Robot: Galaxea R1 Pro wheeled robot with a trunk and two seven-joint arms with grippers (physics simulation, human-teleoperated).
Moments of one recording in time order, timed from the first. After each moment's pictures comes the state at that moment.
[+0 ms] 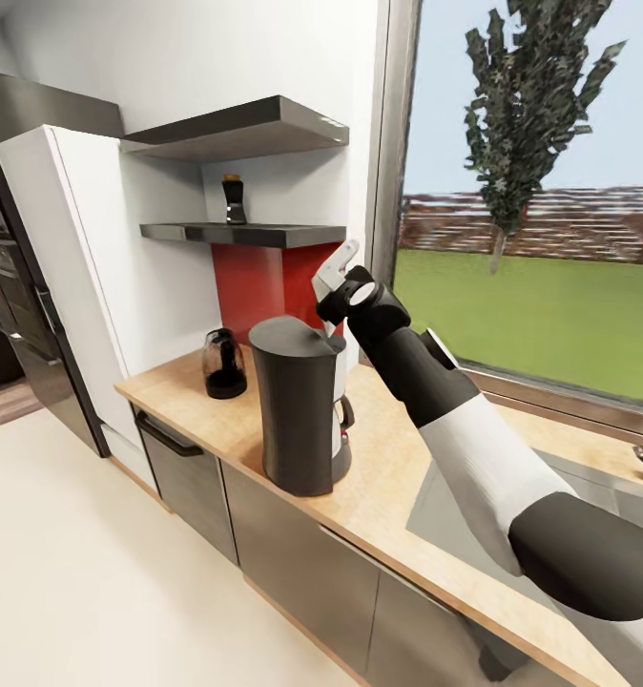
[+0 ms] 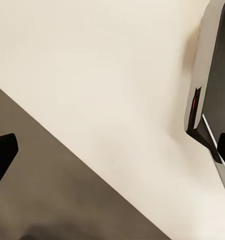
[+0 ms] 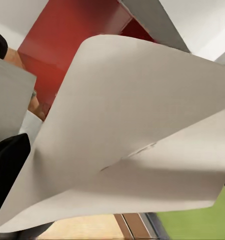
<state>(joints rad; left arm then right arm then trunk) 0.15 0.11 0.03 -0.02 0.03 -0.31 0.22 -1.27 0.17 0.46 -1.07 0.53 0.76 0.30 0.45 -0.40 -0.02</state>
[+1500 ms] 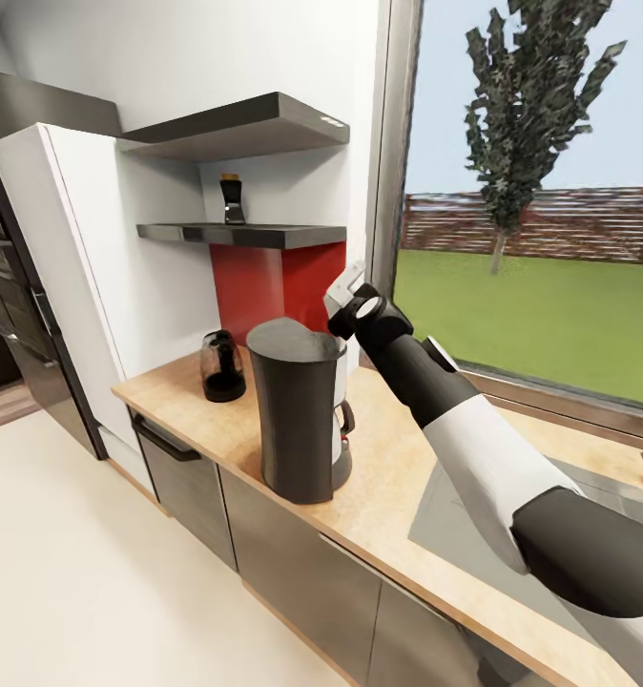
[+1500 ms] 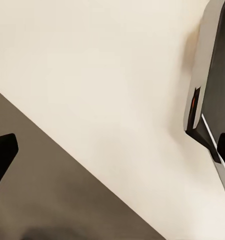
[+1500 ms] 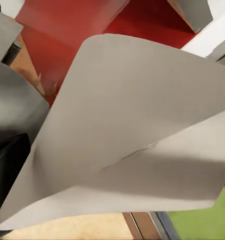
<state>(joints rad) 0.15 0.11 0.03 -0.02 0.03 -0.31 0.22 -1.27 0.15 0.46 -0.95 0.53 0.72 0.30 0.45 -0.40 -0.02</state>
